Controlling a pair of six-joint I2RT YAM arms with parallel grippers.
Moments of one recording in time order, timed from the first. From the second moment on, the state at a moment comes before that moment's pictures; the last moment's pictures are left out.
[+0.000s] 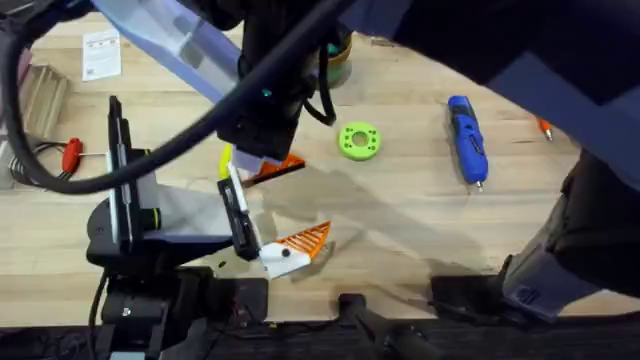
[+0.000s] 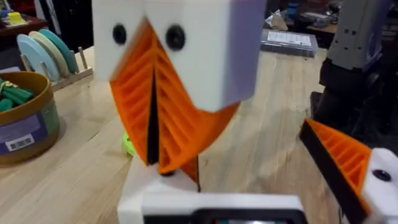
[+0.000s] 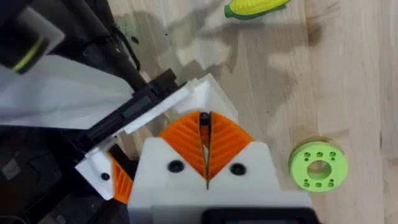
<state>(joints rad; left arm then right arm) -0.01 0.01 0.01 -0.13 1.19 0.07 1.00 1.97 2.12 -1.45 -0.21 -0.27</state>
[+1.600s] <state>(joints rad) -0.01 0.01 0.01 -0.14 1.20 0.06 1.01 1.98 2.12 -1.45 -0.21 -0.27</state>
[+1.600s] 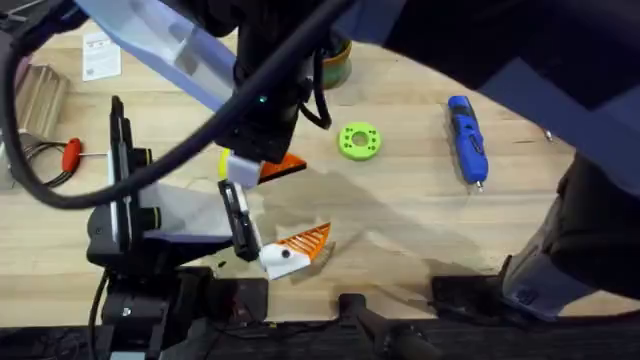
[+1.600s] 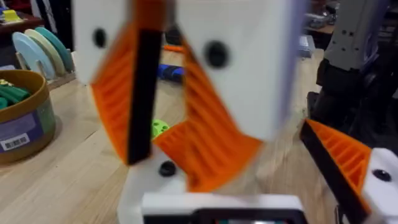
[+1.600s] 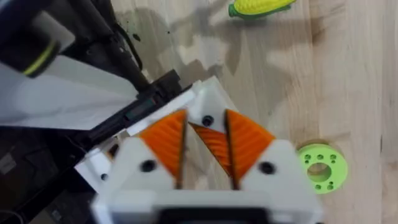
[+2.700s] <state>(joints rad) -0.01 0.01 0.01 -0.13 1.20 0.06 0.89 1.75 1.89 -1.33 -0.12 -0.13</state>
